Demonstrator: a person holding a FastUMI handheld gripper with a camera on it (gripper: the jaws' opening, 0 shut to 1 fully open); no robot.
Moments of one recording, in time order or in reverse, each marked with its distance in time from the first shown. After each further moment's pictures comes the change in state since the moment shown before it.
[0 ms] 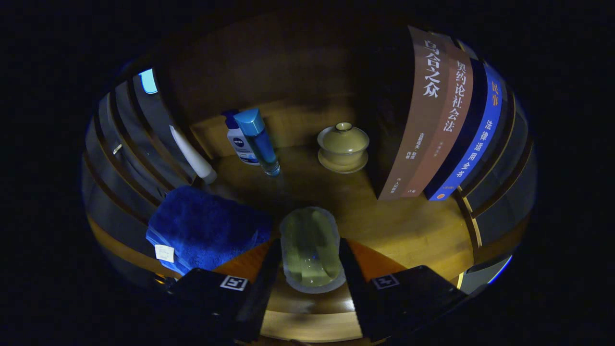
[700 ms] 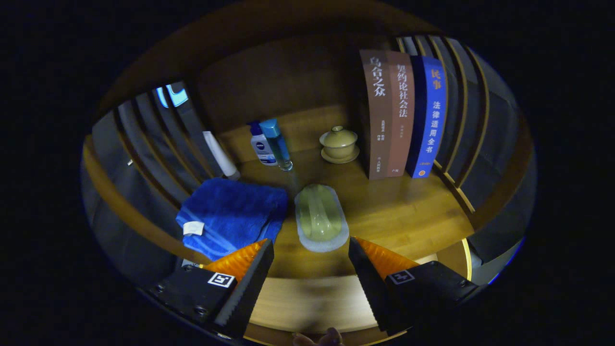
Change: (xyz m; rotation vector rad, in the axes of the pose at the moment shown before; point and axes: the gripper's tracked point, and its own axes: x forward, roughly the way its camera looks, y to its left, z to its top) arm -0.093 0.008 -0.051 0.045 -0.164 0.055
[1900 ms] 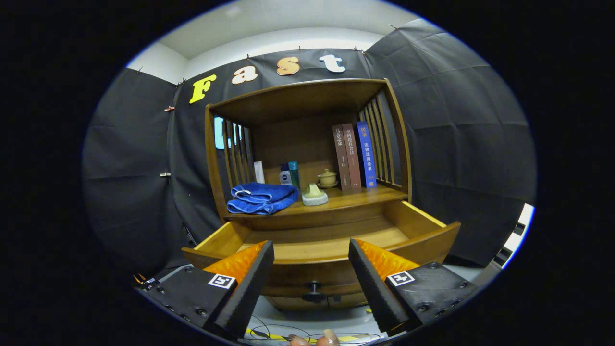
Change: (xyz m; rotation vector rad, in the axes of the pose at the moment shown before) arm -0.177 -0.029 -0.198 -0.052 -0.591 0.018
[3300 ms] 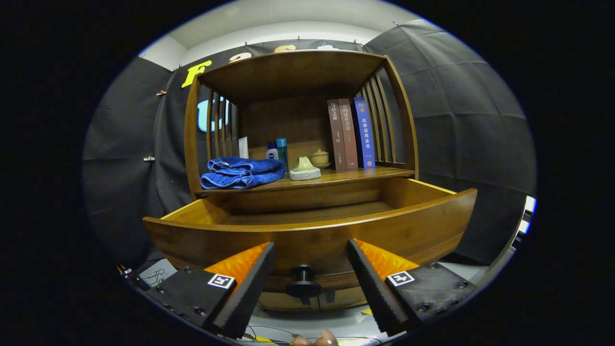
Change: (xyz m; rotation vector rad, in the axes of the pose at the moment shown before) arm 0.079 -0.008 -0.058 -0.049 0.029 -0.062
